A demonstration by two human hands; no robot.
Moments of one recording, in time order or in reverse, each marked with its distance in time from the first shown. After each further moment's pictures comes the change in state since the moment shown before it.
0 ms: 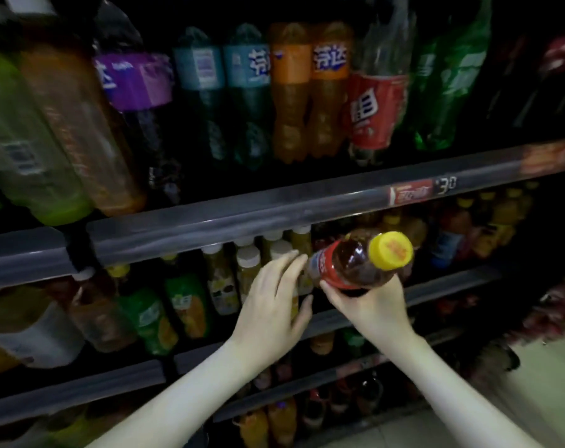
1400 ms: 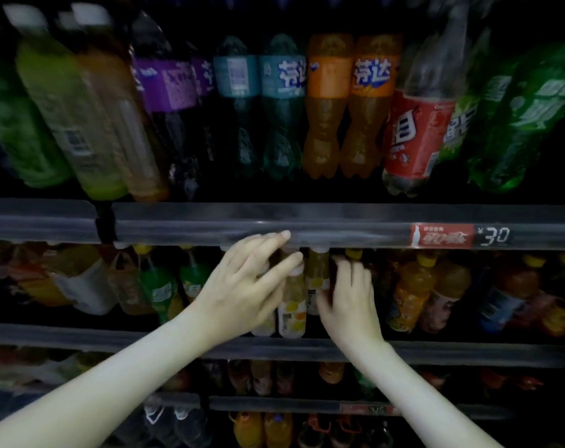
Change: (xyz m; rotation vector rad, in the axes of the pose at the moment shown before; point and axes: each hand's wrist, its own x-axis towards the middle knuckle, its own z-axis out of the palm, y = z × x) left_hand 0.040 -0.012 -0.034 0.469 0.042 0.177; right_hand 0.045 0.044 0.023 -0.467 -0.259 -0.251
